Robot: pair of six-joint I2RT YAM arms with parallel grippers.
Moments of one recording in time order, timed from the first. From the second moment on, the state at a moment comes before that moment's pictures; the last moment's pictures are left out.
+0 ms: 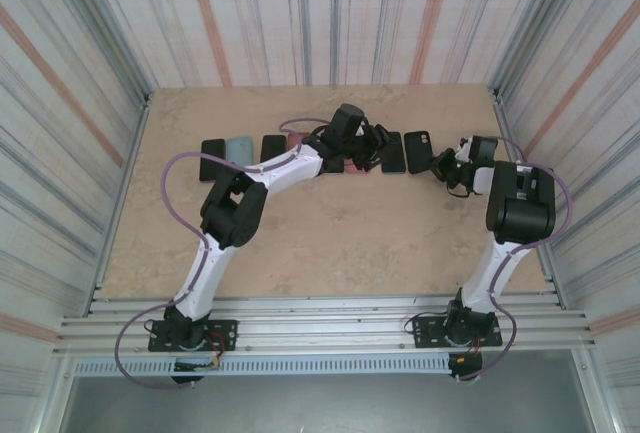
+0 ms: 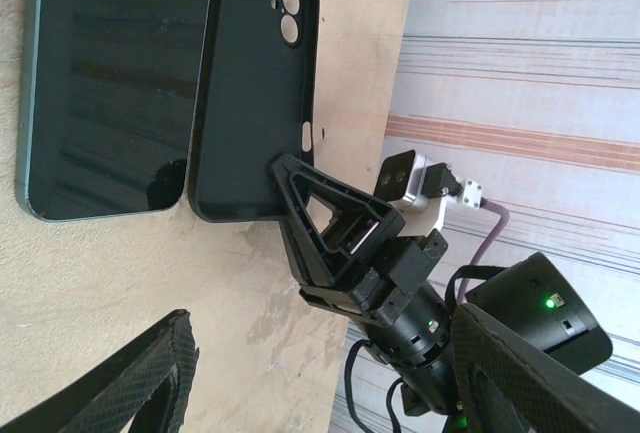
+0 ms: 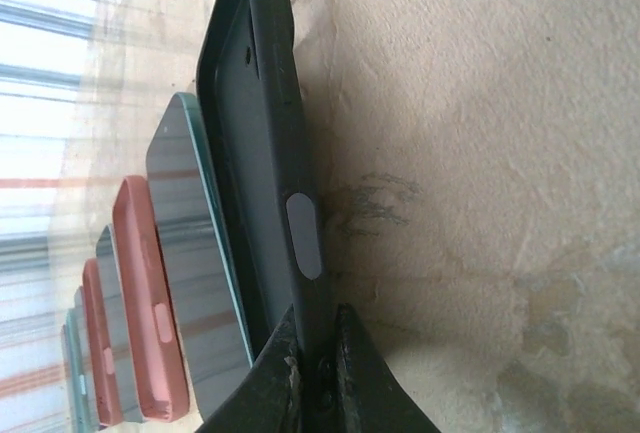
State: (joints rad) left arm -0.73 2.30 1.87 -0.08 0.40 -1.31; right arm -0.20 1.95 0.98 0.18 -0.60 0.70
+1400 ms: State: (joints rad) left arm -0.70 2.19 1.80 -0.11 0.40 -1.09; right arm -0.11 1.87 1.20 -0.25 -0.40 0.39
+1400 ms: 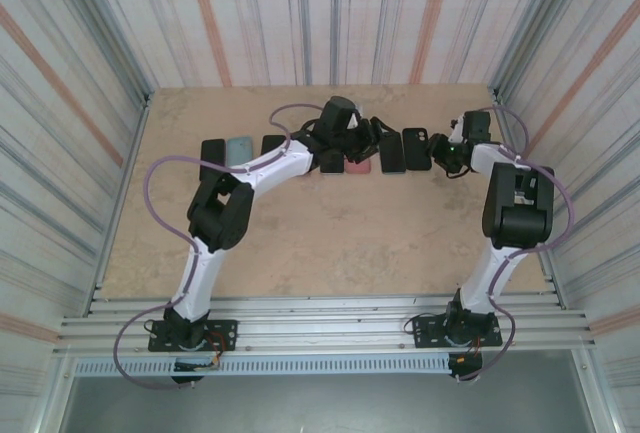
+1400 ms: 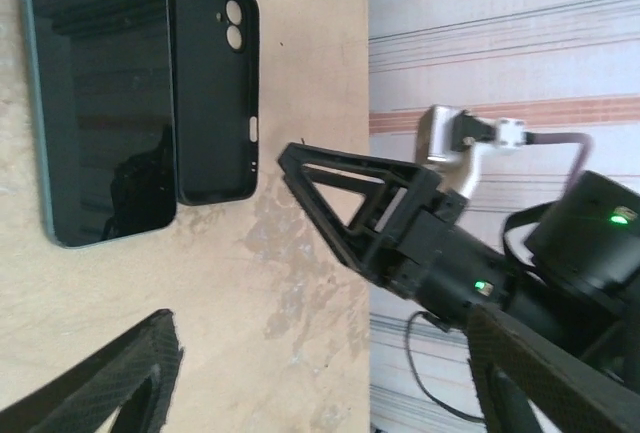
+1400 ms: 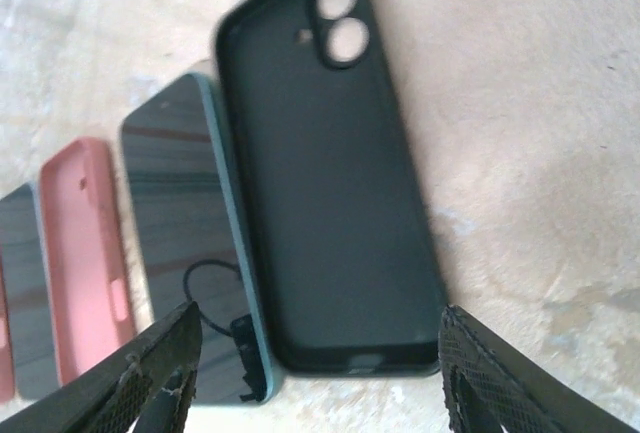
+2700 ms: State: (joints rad) left arm -0.15 1.36 0.68 -0.02 -0.07 -0.04; right arm -0.12 1.46 0.49 0.44 -0.21 0.09
